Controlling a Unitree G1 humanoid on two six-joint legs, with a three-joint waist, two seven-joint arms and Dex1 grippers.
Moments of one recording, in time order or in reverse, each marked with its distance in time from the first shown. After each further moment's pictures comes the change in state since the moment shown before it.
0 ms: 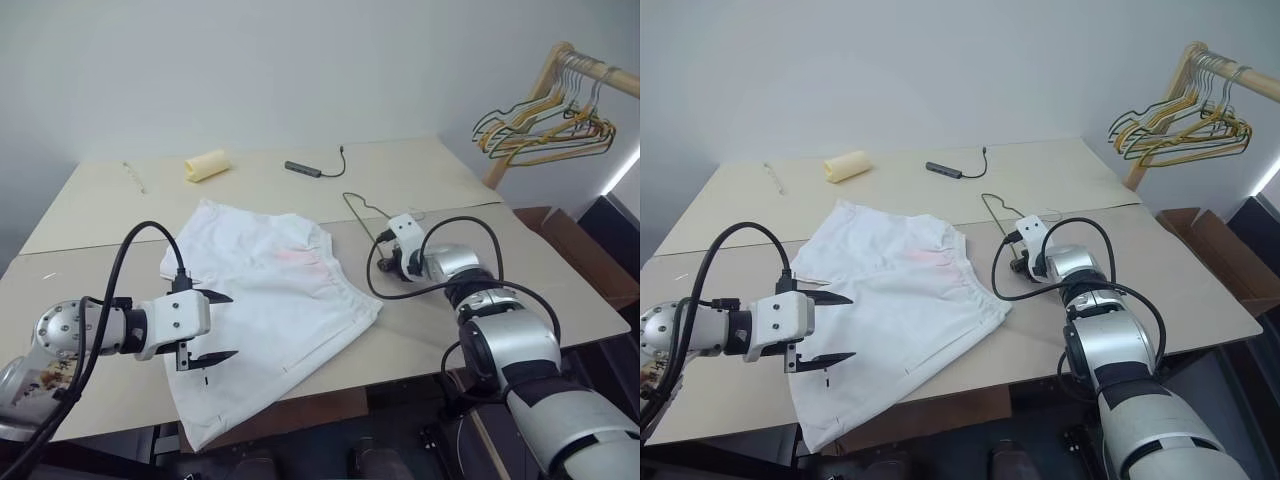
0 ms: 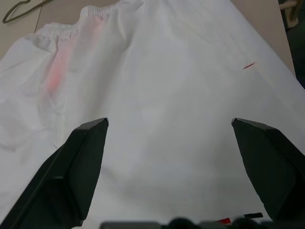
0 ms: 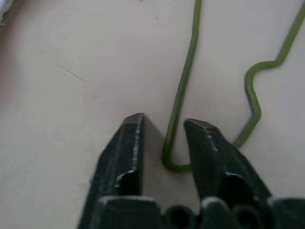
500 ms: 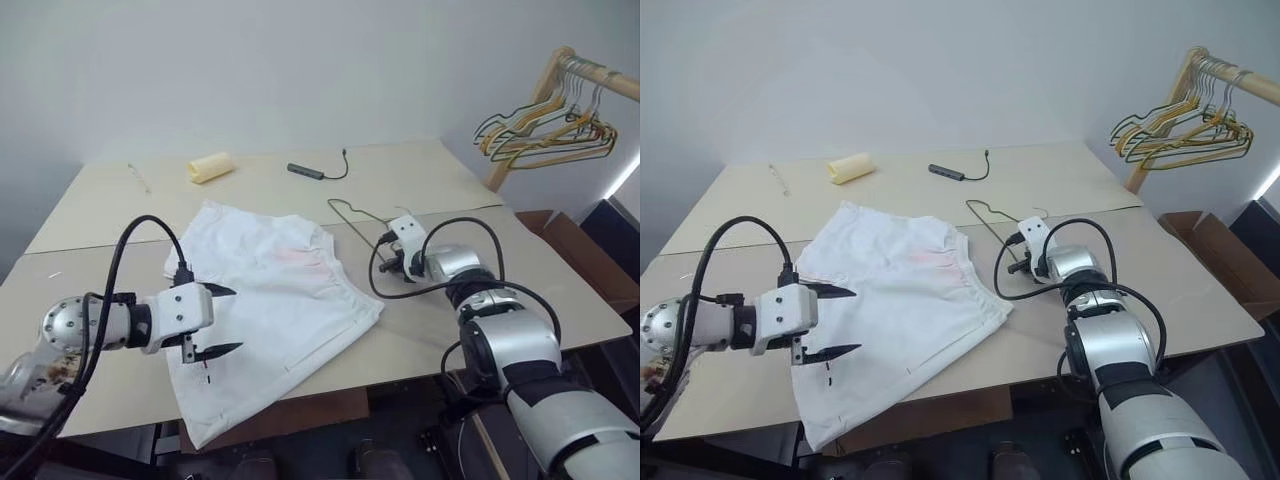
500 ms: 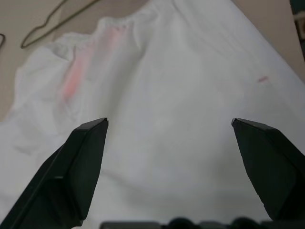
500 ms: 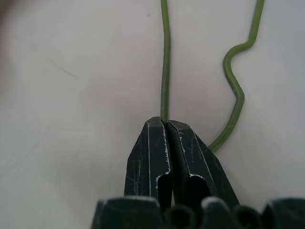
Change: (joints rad) left arm -0.096 -0.110 -0.016 0.035 -0.019 0.032 0.074; right arm 0.020 -0.005 -0.049 -0.024 0.006 0.011 -0.019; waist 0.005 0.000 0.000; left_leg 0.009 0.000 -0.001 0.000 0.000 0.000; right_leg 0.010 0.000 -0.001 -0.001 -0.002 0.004
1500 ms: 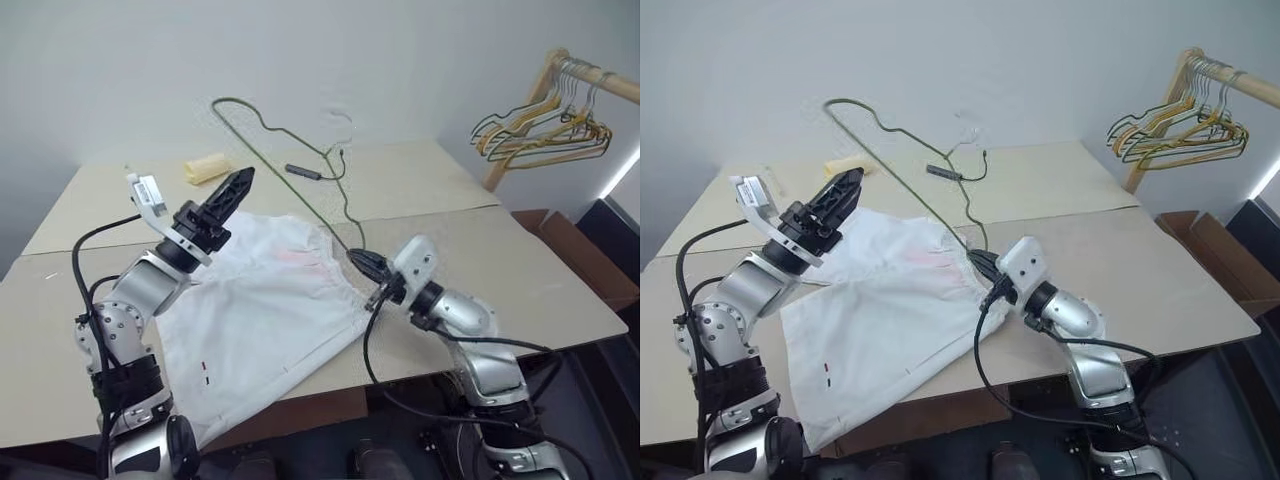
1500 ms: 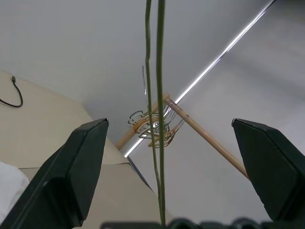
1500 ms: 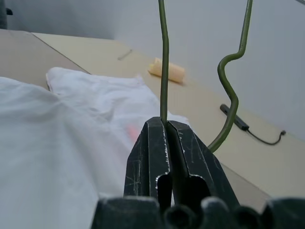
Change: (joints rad) left arm -0.403 -0.604 0.394 0.197 -1.064 0.644 0.816; right arm 0.813 -0.009 0.115 -1.430 0.148 -0.386 0.112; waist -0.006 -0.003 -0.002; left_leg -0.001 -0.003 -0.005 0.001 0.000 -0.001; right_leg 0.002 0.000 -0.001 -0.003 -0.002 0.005
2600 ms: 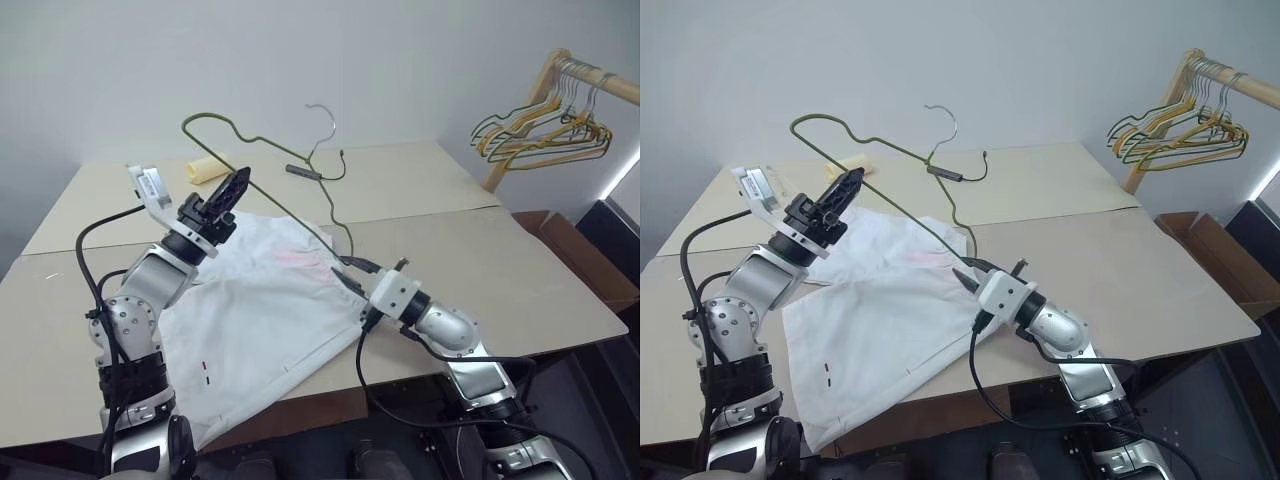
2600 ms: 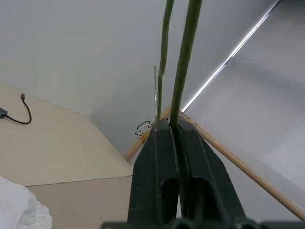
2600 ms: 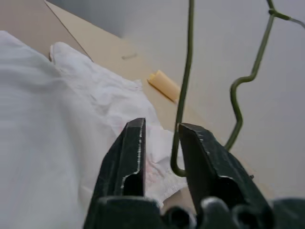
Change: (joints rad) left arm -0.006 0.009 -0.086 0.019 0.042 -0.144 -0.026; right arm -0.010 -0.045 0.087 0.167 -0.218 -0.353 -0.081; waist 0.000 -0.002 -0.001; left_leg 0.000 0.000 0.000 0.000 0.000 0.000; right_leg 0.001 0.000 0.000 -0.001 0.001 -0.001
